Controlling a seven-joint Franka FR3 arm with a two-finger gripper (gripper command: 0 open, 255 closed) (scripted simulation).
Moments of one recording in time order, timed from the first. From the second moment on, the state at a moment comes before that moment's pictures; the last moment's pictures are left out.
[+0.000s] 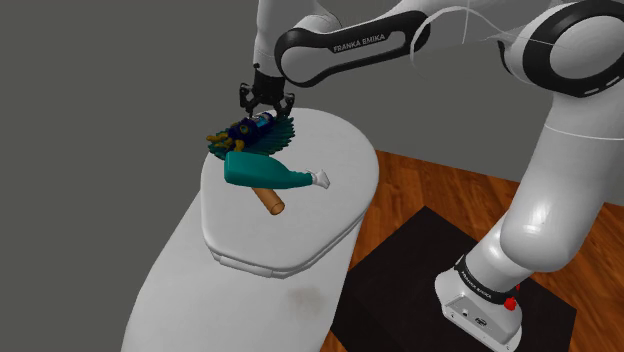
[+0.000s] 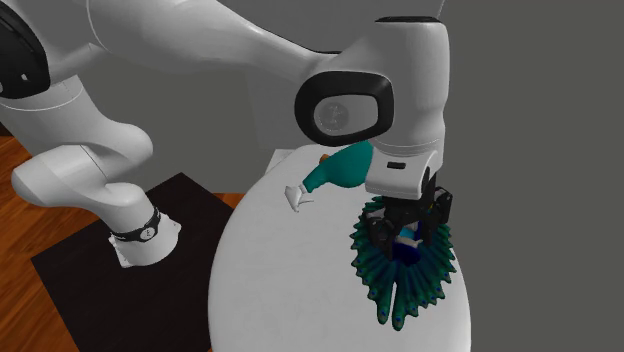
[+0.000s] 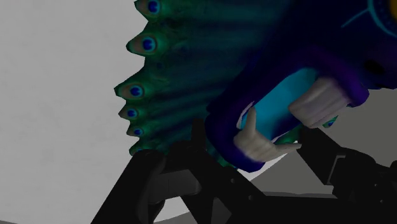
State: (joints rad) arm -0.01 0.29 0.45 -1.69 -0.32 2.16 1.21
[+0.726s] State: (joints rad) arm -0.01 0.28 0.45 -1.65 -0.31 2.11 1.20
